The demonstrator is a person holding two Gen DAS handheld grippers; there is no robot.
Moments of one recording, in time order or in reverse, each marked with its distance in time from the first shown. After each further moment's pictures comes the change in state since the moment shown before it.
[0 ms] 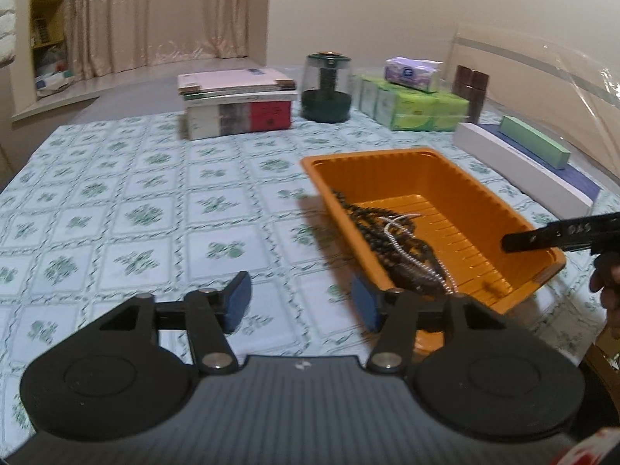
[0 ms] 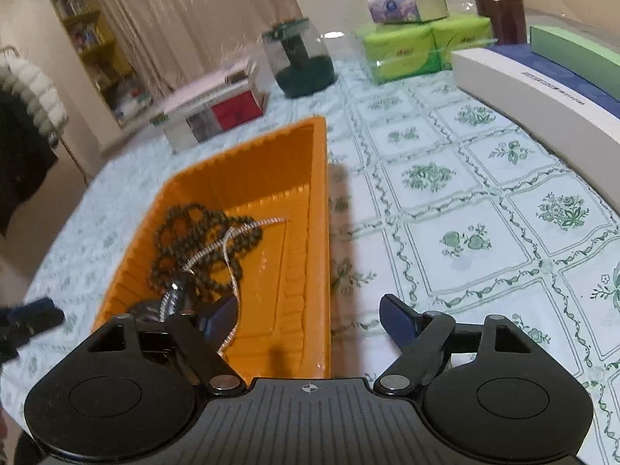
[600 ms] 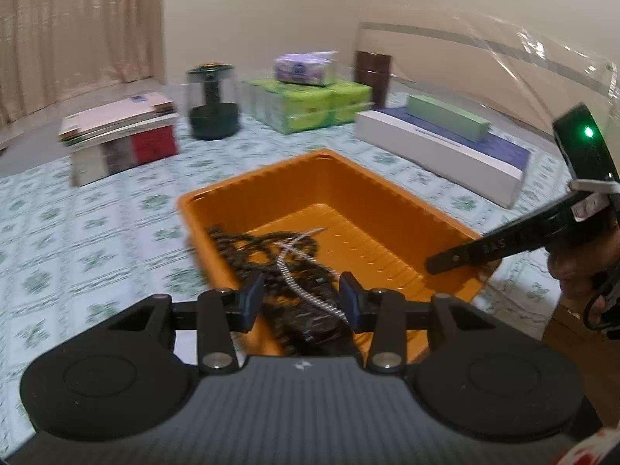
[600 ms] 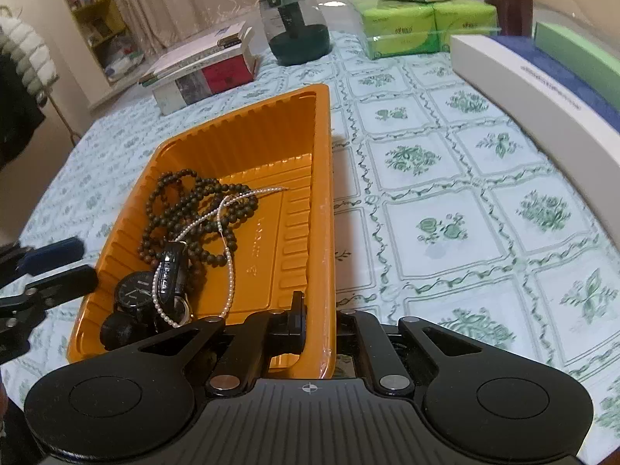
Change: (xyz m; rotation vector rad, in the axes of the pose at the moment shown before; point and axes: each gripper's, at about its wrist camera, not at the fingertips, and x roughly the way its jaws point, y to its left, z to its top) left arm 0.031 -0.078 0.023 0.182 -0.008 -0.209; right arm 0.000 -0.002 0.007 -0.064 0.127 -0.054
